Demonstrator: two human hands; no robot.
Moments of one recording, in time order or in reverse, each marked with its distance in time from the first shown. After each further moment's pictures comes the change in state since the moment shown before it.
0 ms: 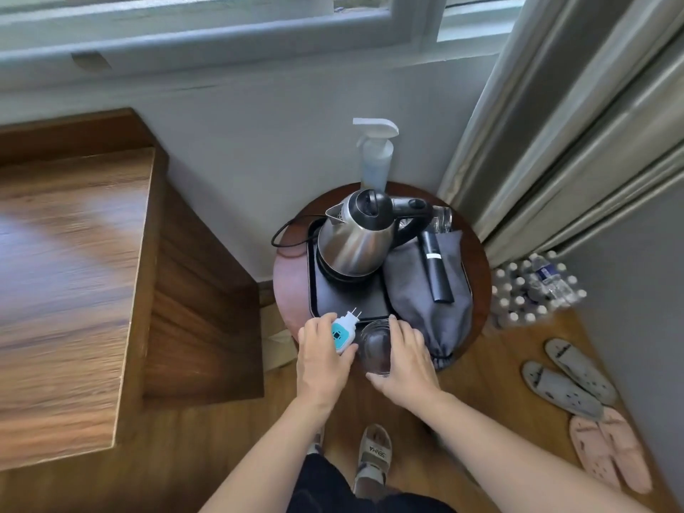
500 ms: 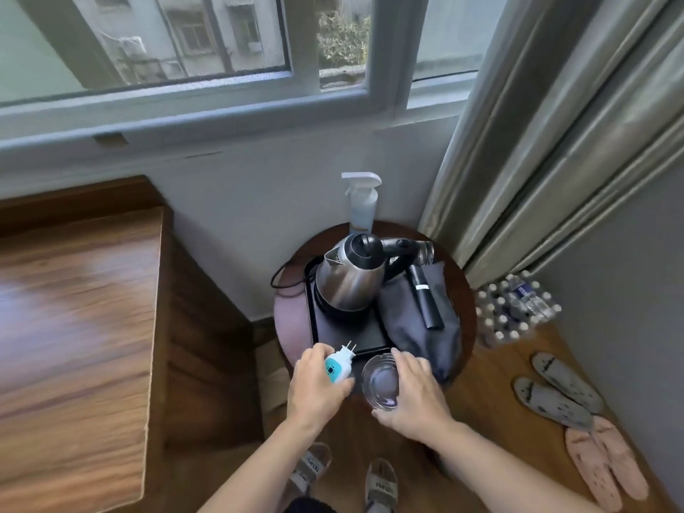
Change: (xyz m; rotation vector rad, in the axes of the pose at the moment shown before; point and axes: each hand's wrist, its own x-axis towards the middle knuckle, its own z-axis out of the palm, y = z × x) left_hand 0.012 0.001 -0.052 -0.006 -0.134 0.057; right_hand -0.028 -0.020 -0.035 0.045 0.016 0.035
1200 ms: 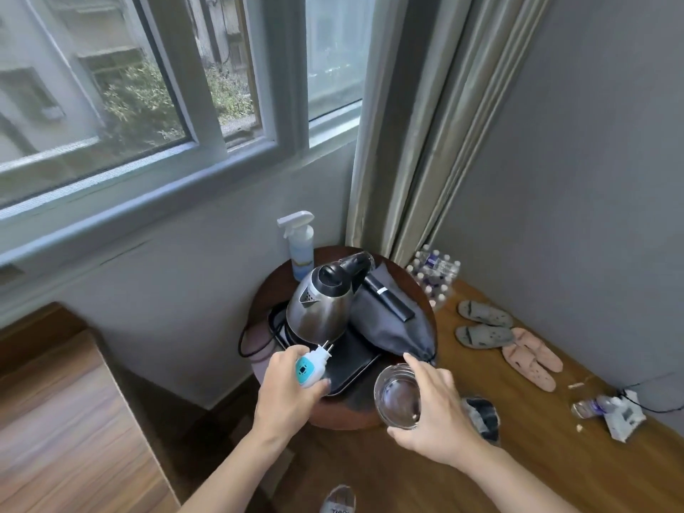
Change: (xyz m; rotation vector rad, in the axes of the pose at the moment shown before) left_hand 0.091 -0.017 -0.122 -0.047 -0.300 0.430; right_hand -0.071 -0.110 -0.018 0.196 0.301 0.373
